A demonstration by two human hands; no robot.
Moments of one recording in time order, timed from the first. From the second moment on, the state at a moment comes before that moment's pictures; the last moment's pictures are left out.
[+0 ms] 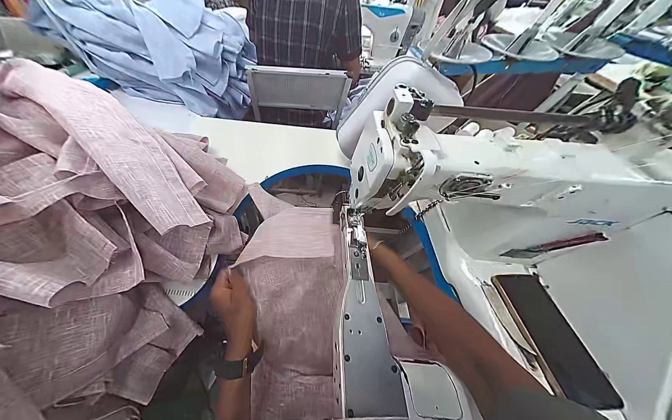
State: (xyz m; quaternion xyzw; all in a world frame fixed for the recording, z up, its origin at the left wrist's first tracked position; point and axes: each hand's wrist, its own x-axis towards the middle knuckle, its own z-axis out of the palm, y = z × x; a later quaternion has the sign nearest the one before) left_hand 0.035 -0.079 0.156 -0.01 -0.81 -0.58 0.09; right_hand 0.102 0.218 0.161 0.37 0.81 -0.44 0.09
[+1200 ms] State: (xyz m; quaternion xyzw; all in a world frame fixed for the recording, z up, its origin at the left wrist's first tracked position) left_hand 0.080 0.032 0.193 -0.37 -0.79 -0.48 -0.10; right_hand 0.195 0.168 0.228 0.20 0.94 -0.19 -0.20
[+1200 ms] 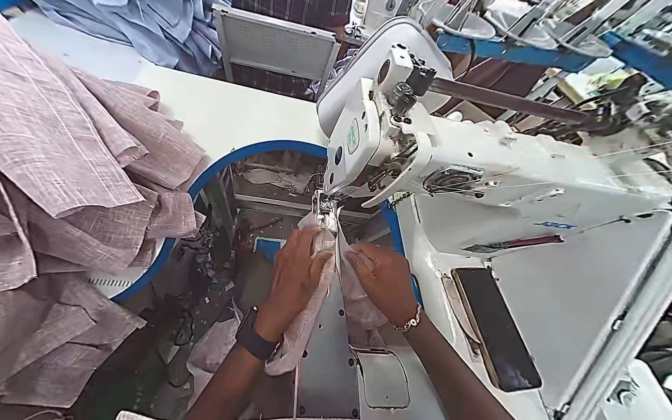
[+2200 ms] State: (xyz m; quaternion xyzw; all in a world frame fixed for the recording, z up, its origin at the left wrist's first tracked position) left_hand 0.093 0.039 0.183 -0.42 -0.75 -0.51 0.00; right_hand 0.161 0.163 0.207 0.12 0.86 -0.45 -0.19
